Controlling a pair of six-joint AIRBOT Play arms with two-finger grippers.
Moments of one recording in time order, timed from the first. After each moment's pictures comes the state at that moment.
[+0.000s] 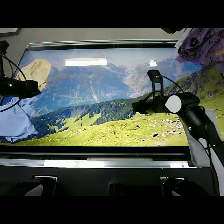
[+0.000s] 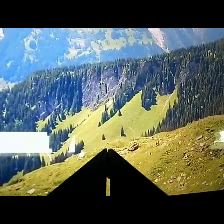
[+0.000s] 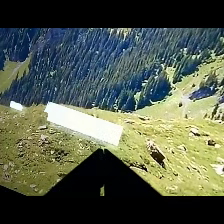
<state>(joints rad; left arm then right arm) -0.03 -1.14 1.51 1.39 -1.43 -1.62 0.33 -1.14 1.09 -1.32 0.96 1.63</state>
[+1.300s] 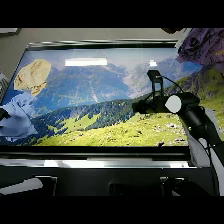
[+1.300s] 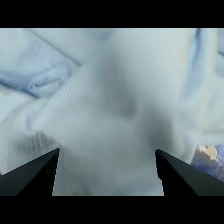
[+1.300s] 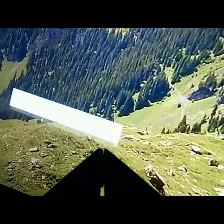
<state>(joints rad) 0.71 -1.40 1.12 1.48 -0.90 -1.77 0.33 -1.14 1.09 -1.32 0.97 1.63</state>
